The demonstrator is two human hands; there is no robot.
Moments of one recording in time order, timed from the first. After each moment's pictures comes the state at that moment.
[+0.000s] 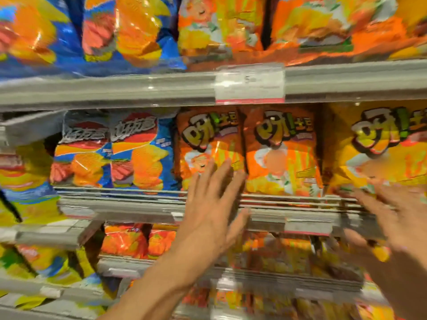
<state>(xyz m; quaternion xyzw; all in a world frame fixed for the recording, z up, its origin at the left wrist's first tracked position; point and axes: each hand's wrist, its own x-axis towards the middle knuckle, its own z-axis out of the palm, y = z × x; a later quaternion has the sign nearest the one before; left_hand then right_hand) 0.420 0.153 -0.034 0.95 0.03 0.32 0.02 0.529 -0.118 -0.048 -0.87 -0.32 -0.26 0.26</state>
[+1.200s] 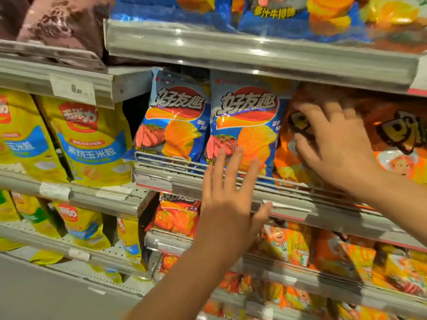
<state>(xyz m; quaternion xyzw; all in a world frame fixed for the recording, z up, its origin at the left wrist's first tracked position) 0.335 0.277 -0.074 0.90 0.13 0.40 0.07 0.507 0.160 0.038 -0.80 -0.45 -0.39 0.10</state>
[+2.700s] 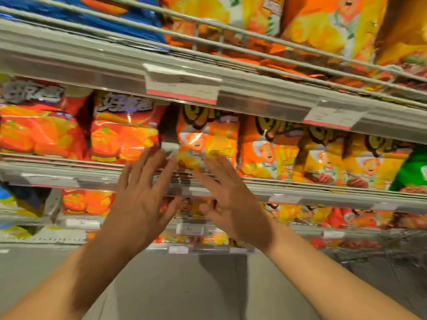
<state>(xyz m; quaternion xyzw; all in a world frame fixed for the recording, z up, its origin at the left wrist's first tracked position) 0.352 0.220 -0.262 0.97 0.08 0.19 0.09 0.468 0.041 -0.245 -0.84 -0.51 -0.05 0.17</state>
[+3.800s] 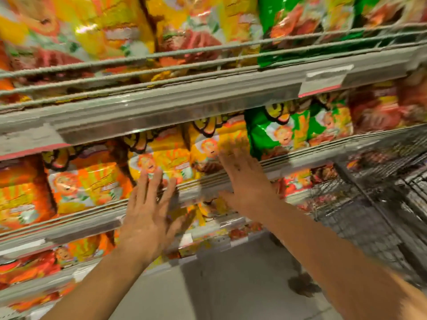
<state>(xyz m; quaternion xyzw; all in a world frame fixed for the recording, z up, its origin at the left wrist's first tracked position) 0.544 -0.084 -0.250 1.00 0.01 0.03 0.01 0.659 -0.301 -0.246 -0.96 -0.27 0.01 0.07</state>
